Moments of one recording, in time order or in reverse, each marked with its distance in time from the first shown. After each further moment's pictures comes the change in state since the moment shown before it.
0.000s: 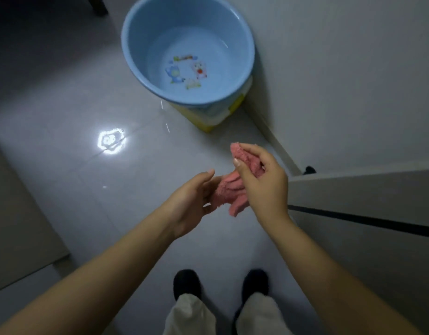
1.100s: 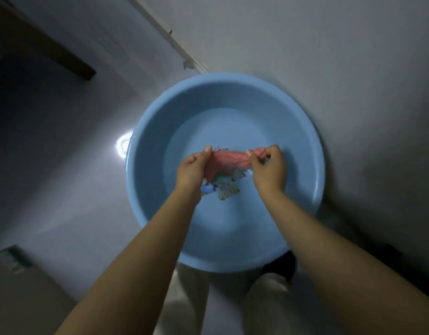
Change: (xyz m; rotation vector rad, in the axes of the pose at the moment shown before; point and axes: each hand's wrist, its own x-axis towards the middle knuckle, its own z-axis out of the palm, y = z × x) left_hand 0.337 0.341 -0.137 0.121 0.538 0.074; right_hand 0.446 0.044 0.180 -0.204 0.224 0.431
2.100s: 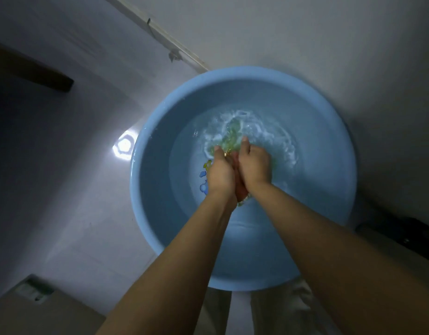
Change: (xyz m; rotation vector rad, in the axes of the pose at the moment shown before) left_hand 0.013 0.017 0.038 -0.097 -0.080 -0.352; right_hand 0.016 -0.030 0.068 -0.148 -0.097 0.230
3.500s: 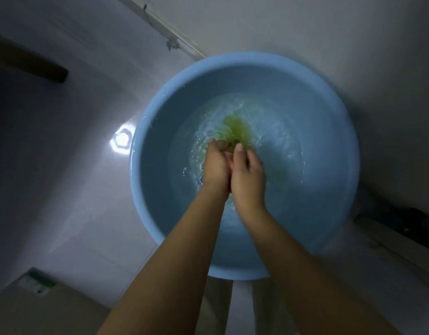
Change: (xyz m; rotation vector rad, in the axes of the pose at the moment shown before) left_hand 0.015 -0.004 -0.018 0.214 0.057 0.103; right_hand -0.064 0.003 0.010 0.425 0.067 0.060
